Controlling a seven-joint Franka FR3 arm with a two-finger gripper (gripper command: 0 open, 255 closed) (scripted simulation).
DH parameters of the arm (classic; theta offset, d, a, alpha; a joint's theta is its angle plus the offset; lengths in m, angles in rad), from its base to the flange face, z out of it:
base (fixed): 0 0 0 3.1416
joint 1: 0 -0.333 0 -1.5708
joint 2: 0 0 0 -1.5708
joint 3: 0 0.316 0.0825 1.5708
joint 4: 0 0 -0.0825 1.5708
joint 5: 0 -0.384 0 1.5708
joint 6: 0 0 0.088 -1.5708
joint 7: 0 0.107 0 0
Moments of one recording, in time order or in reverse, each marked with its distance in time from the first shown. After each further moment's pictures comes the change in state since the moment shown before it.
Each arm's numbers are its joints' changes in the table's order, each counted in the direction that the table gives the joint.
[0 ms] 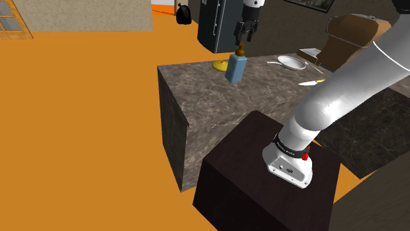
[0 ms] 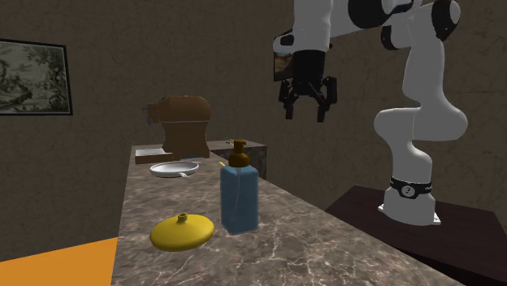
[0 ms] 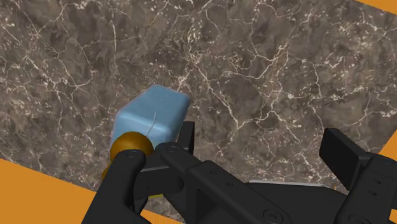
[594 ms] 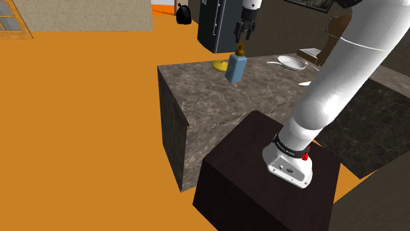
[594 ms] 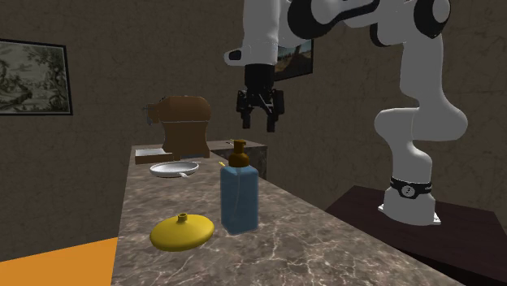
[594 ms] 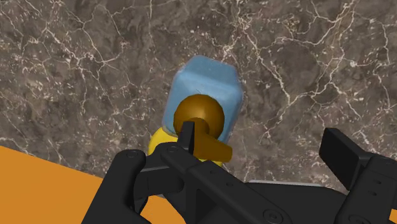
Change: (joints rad) arm 0.052 -0.341 -0.124 0.289 -0.136 -0.034 -0.211
